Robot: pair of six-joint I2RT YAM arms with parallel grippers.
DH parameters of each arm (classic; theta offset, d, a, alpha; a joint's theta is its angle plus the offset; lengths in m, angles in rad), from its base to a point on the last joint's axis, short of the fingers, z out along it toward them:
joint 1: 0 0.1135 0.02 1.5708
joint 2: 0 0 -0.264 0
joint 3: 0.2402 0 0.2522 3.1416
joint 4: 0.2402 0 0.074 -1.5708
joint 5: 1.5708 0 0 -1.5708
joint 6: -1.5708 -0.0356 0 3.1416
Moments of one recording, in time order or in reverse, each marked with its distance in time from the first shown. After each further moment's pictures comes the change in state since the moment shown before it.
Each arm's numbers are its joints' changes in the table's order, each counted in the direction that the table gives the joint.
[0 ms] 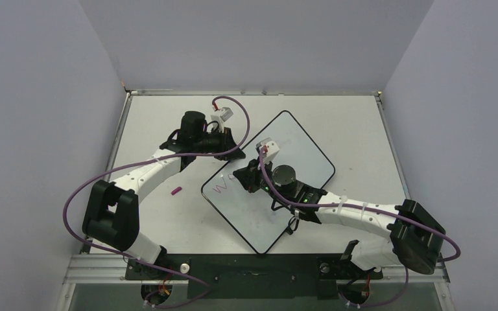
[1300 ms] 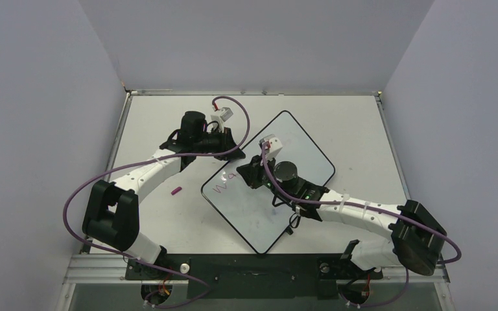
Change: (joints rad) left arm 0.000 0.000 0.000 0.000 -0.004 0.000; right arm -0.035 -0.005 0.033 0.045 0.011 -0.001
